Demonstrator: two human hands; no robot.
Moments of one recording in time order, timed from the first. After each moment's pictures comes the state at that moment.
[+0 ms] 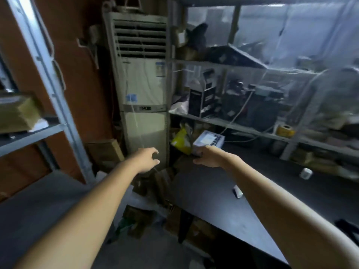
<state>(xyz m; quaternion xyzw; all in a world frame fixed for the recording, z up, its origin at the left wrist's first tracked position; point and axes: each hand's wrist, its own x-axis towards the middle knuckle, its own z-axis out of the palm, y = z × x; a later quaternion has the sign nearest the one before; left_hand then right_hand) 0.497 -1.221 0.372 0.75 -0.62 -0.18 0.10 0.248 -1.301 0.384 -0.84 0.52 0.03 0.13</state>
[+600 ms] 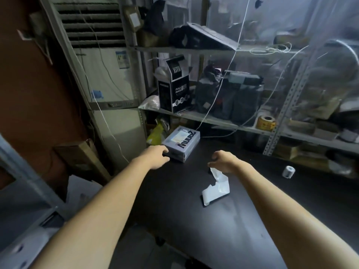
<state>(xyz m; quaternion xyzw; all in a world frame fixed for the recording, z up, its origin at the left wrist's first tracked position) 0.262 -1.399 0.342 0.75 -0.63 -0.19 0.07 -0.003 -1.459 0.314 -0.76 0.61 -0.02 0.22</state>
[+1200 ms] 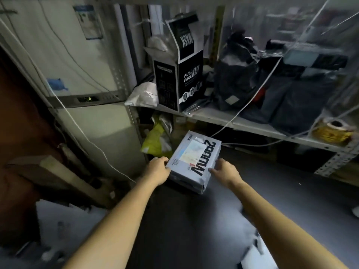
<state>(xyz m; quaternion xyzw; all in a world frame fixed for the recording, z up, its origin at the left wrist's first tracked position) 0.376 -1.690 0.175 0.77 -0.59 -0.23 0.09 0.130 -1.717 0.169 -0.64 0.69 -0.11 0.33</state>
